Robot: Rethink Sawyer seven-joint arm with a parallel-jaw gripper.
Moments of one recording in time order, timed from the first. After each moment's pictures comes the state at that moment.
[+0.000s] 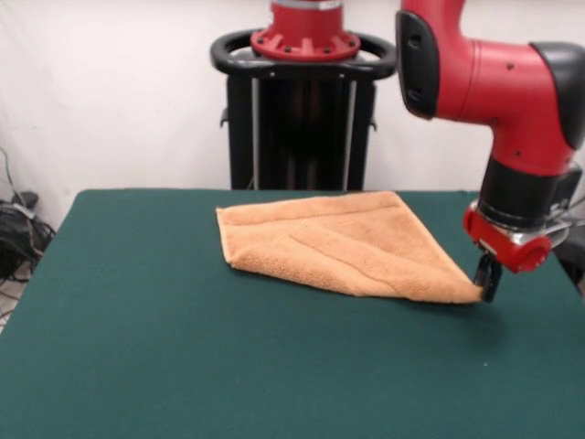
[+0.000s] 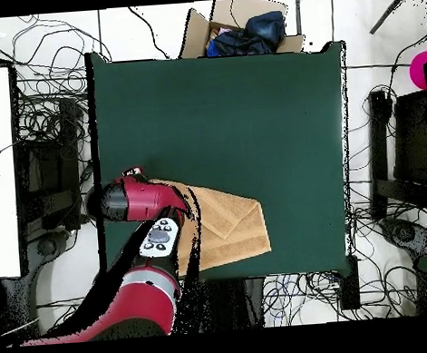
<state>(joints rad) 0.27 -0.40 -0.18 1.69 0.31 0.25 2.84</state>
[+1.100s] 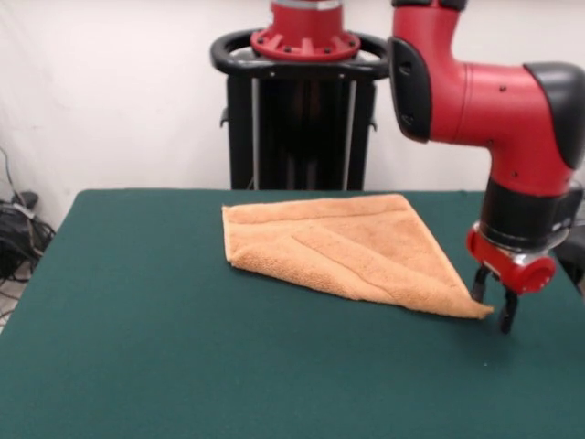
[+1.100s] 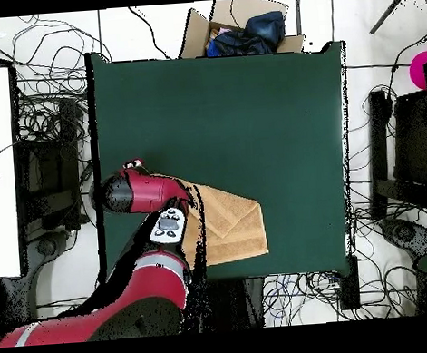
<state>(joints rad) 0.22 -0.37 -0.13 1.65 0.31 0.21 2.84</state>
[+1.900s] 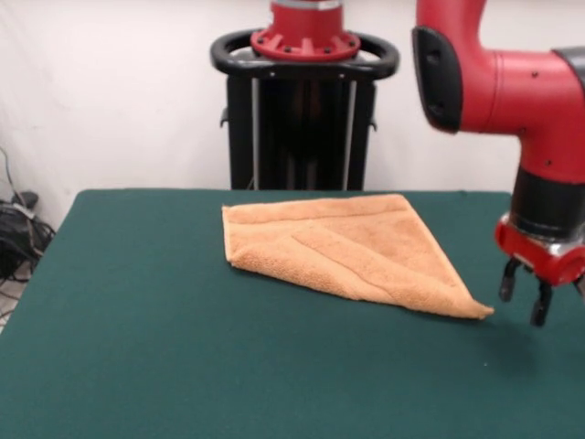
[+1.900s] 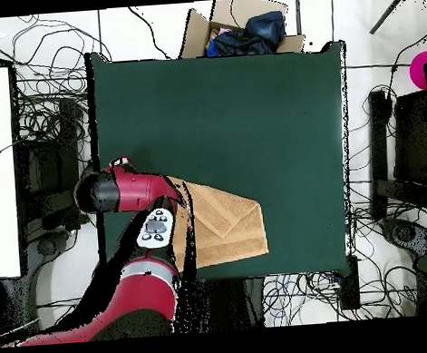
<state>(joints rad) 0.25 -0.41 -0.12 1.63 0.31 0.25 2.84</state>
